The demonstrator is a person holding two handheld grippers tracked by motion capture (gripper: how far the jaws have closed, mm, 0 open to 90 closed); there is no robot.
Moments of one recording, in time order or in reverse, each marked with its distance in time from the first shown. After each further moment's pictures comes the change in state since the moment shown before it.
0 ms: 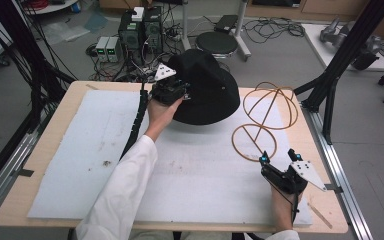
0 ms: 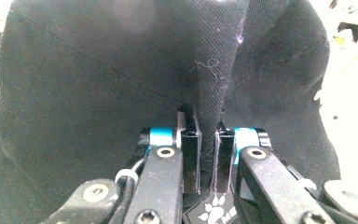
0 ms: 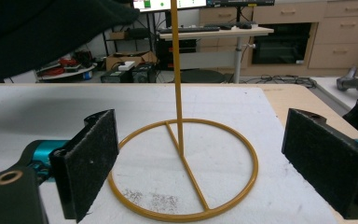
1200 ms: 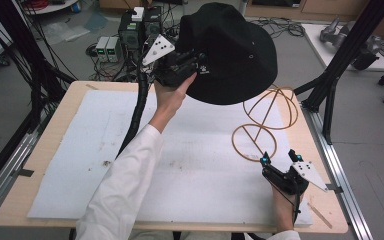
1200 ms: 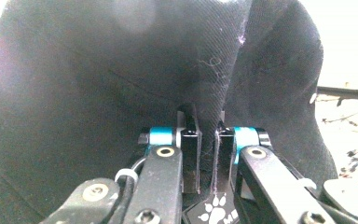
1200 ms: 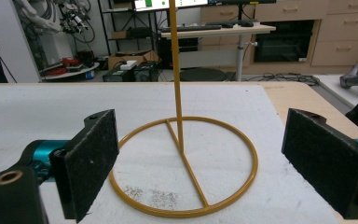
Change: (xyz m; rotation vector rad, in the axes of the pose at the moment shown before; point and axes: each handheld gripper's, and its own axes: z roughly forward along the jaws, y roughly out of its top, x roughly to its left) left arm -0.055 0.087 -0.041 -0.374 -0.232 0.020; right arm -0.003 -0.001 -0.002 0.007 0.011 0.006
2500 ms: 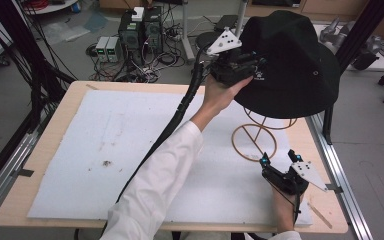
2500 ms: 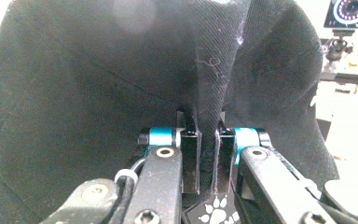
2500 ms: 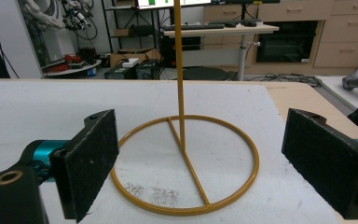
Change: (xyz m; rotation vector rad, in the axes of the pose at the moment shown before) left arm -0.074 0.000 0.094 0.117 -0.232 -0.013; right arm 0.000 0.000 -0.001 0.006 0.010 -0.014
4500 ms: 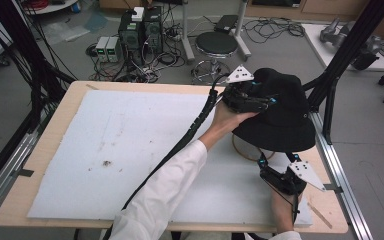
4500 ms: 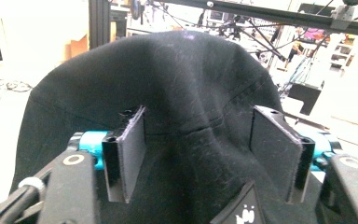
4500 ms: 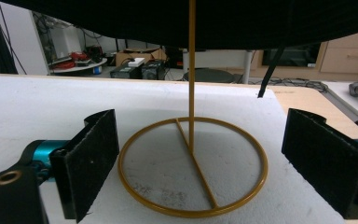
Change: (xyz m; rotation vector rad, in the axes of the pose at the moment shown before) left arm -0.008 -0.082 0.026 0.170 -0.021 -0.096; right arm 0.005 0.000 0.001 -0.006 0.027 -0.024
